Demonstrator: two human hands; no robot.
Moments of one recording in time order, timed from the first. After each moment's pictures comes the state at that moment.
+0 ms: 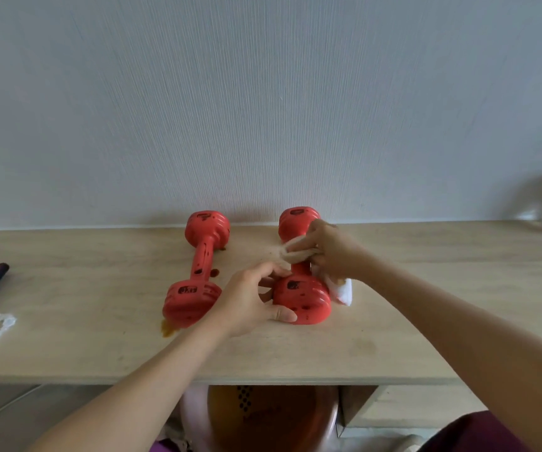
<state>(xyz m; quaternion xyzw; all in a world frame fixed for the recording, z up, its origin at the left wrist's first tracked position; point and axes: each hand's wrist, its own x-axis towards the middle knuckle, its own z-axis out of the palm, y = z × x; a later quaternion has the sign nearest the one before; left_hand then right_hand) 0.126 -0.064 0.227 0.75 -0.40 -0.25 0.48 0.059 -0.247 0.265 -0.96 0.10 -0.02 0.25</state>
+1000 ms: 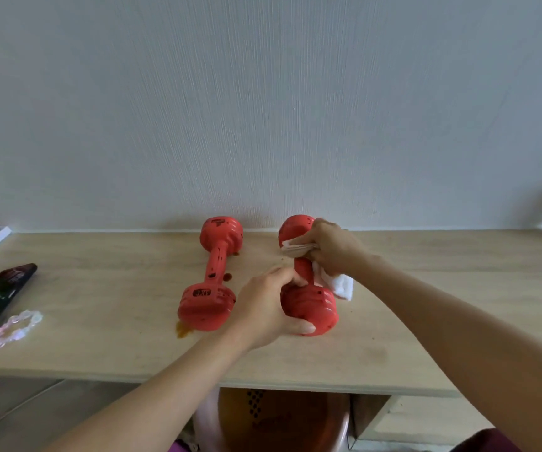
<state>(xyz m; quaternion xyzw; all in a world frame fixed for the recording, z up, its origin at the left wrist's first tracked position) 0.110 -0.063 0.241 0.81 -0.42 -0.15 0.38 0.087 -0.246 0.264 -0.97 0.10 -0.04 0.19</state>
